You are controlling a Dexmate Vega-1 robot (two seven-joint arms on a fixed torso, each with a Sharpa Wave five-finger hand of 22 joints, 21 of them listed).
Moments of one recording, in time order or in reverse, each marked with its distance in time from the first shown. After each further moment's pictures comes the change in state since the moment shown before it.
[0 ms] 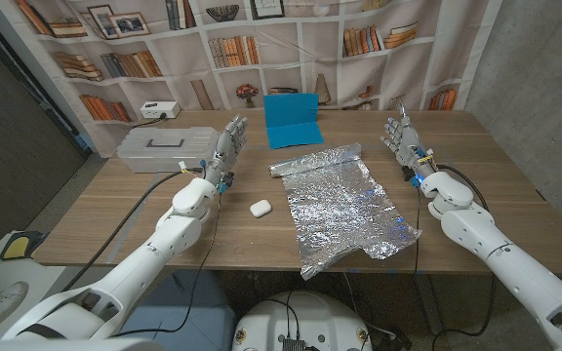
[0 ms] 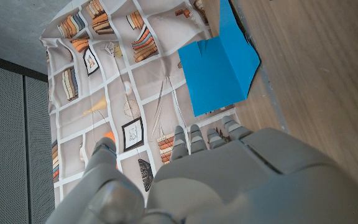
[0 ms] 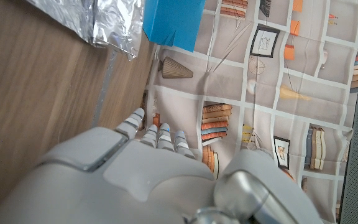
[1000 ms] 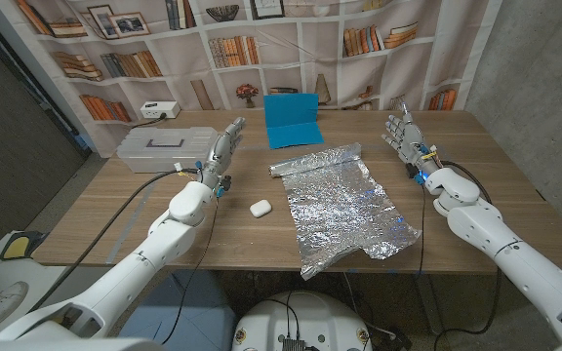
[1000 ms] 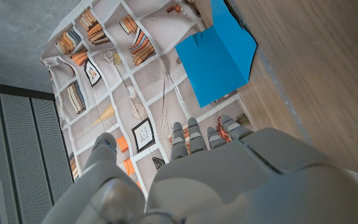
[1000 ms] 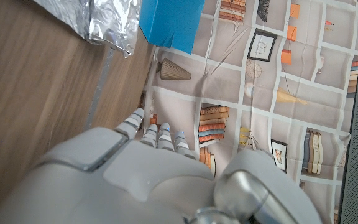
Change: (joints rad) left arm 0.075 0.064 -0.006 -0.139 0.146 0.008 0.153; left_hand 0.045 0.000 0.015 -0.015 0.000 0.032 0.007 0.005 0.003 0.046 -0.011 0.010 0.000 0.018 -0.010 0.008 0.000 0.015 0.004 0.000 0.000; right arm -0.008 -0.035 0.013 -0.038 0.010 -0.032 0.011; right_hand 0.000 0.000 0.001 -0.001 0.000 0.000 0.000 0.000 0.000 0.013 -0.006 0.008 0.000 0.020 -0.013 0.008 0.005 0.000 0.000 0.000 0.000
